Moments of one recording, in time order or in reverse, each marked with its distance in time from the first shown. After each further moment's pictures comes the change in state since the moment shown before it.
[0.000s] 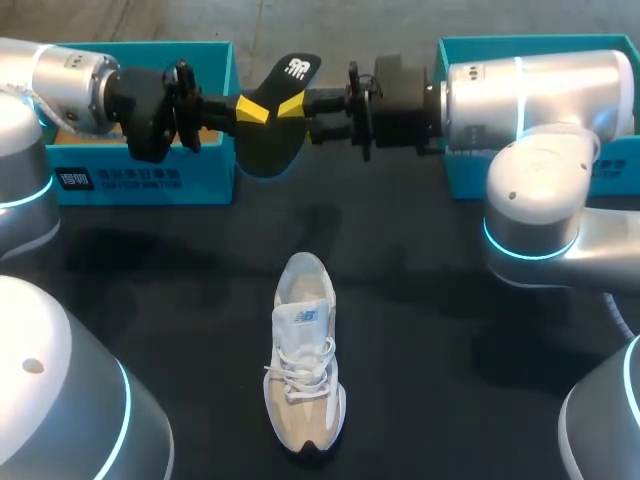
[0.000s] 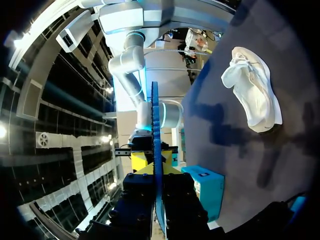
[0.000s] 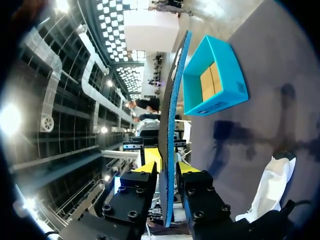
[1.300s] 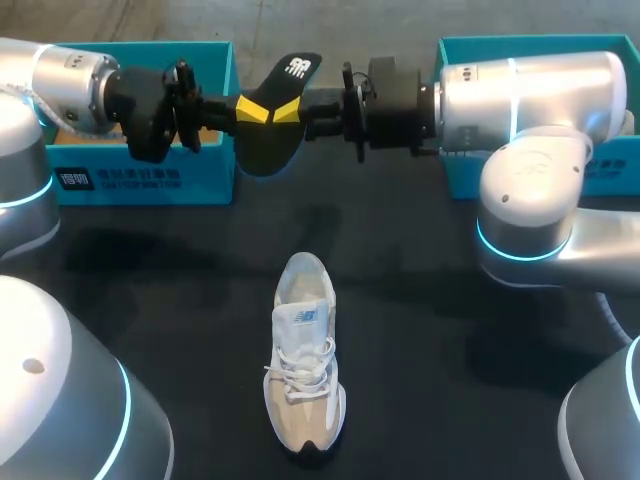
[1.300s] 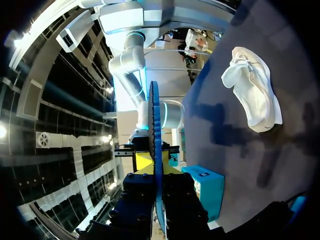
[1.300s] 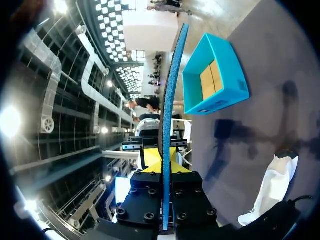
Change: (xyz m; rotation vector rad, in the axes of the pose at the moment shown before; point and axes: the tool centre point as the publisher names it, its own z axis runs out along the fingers) left arm 0.000 0.000 0.000 0.000 0.000 0.000; right arm 0.002 -0.002 0.007 0.005 0.006 0.011
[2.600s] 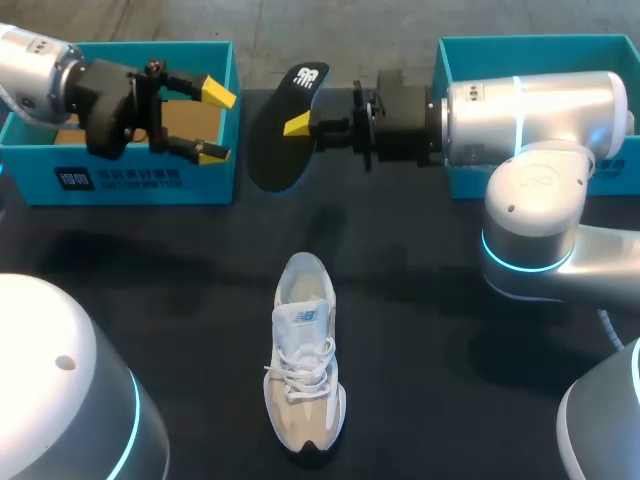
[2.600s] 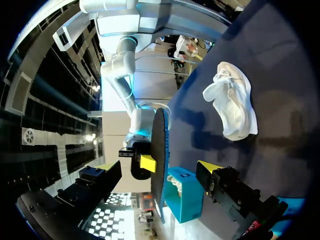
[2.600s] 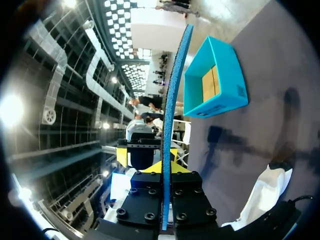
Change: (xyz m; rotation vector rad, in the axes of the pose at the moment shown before) left arm 0.012 -0.020 -0.047 0.015 0.169 -0.054; right arm -0.027 0.005 -0.009 -0.003 0.015 -0.095
